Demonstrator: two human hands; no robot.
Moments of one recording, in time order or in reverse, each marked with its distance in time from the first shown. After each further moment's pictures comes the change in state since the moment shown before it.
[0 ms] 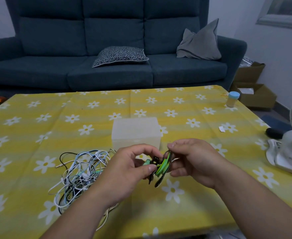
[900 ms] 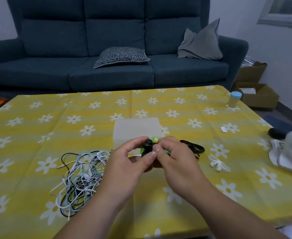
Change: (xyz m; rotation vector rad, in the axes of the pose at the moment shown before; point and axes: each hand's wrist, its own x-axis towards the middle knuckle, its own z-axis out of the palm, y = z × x) left_hand 0.000 0.003 0.014 -0.211 0.338 -0.009; right_hand 0.005 0.028 0.039 -0.465 0.215 -0.541
